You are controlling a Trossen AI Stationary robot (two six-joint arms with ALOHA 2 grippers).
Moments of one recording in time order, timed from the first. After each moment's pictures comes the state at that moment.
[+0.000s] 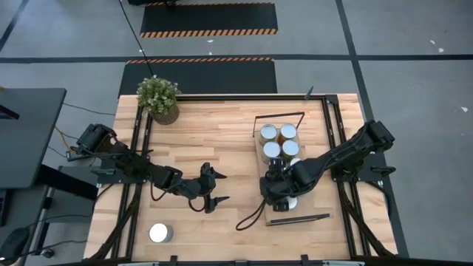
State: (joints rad) left arm -0.43 1.57 0.64 0.46 -0.49 -0.35; right arm 0.43 1.68 1.35 -0.99 0.29 0.37
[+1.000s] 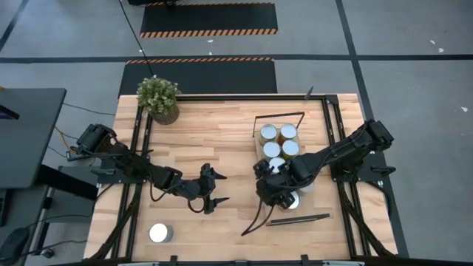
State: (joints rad) left arm -0.44 1.57 0.64 0.46 -0.49 -0.32; right arm 0.39 1.68 1.40 -0.93 0.23 -0.28
